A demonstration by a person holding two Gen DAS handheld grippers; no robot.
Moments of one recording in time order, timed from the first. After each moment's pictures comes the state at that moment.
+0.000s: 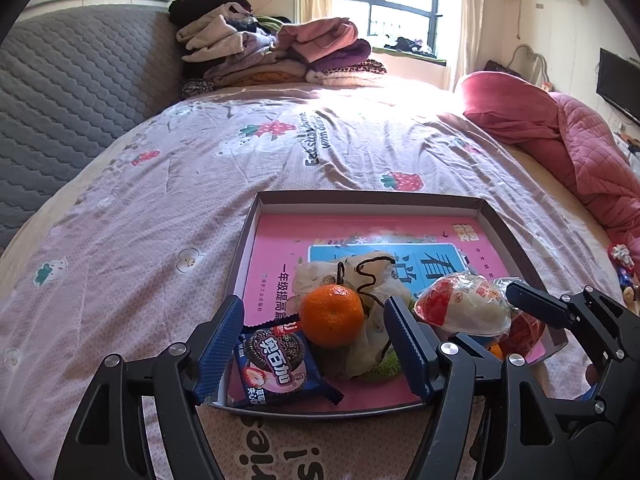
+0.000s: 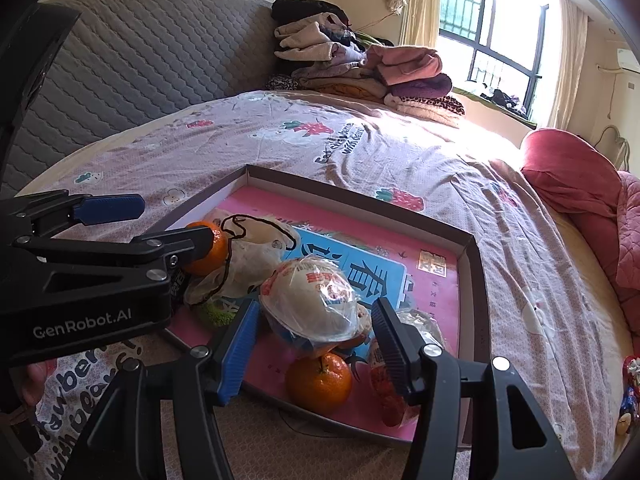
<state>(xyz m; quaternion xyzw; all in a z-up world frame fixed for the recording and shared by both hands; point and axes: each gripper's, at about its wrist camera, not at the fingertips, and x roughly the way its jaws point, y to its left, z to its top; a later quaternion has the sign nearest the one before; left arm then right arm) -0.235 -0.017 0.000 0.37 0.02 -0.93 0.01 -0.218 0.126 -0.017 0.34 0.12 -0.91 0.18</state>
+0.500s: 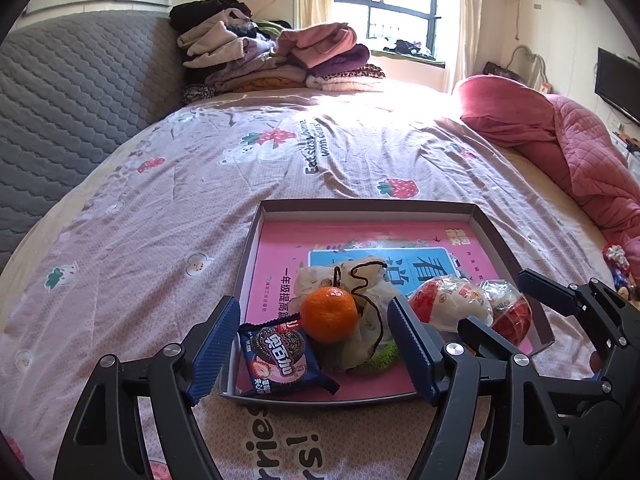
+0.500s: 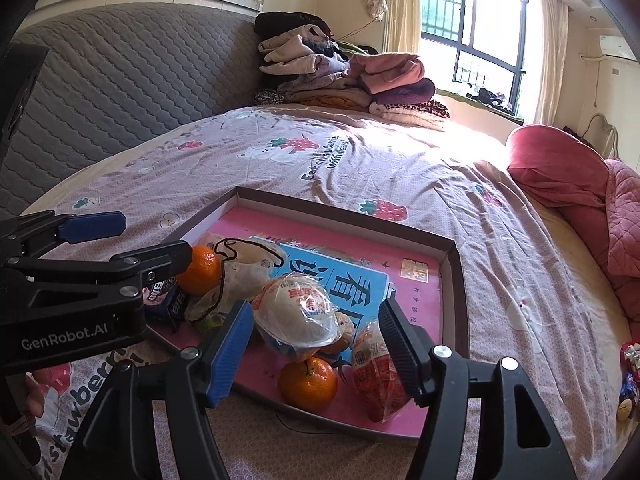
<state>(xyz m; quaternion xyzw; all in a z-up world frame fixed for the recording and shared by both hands) -0.221 -0.015 0.018 0.37 0.02 -0.93 0.01 -0.212 0.141 0.002 0.33 0.09 -0.93 0.17</state>
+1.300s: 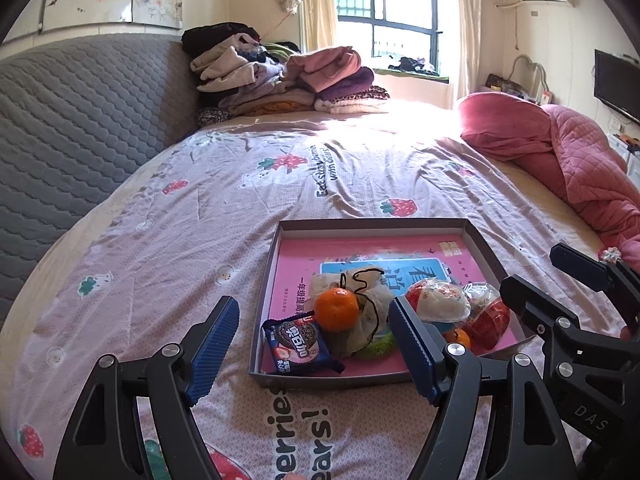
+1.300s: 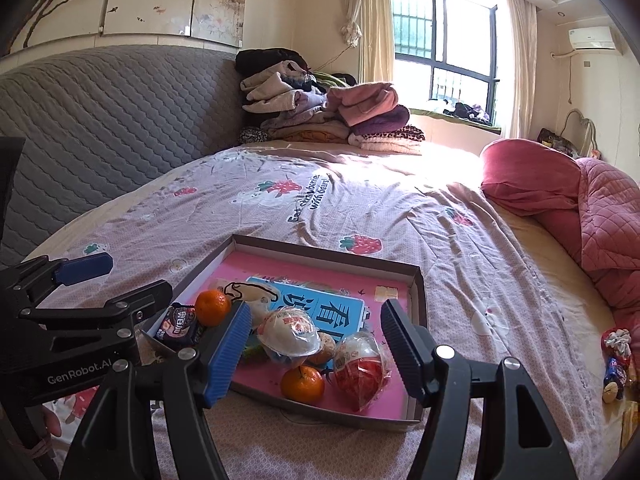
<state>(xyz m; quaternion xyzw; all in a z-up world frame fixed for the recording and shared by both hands) -0.173 -0.014 0.053 0.33 0.00 -0.94 0.03 -0.175 0.158 0.055 0.28 0.06 -0.95 0.14</state>
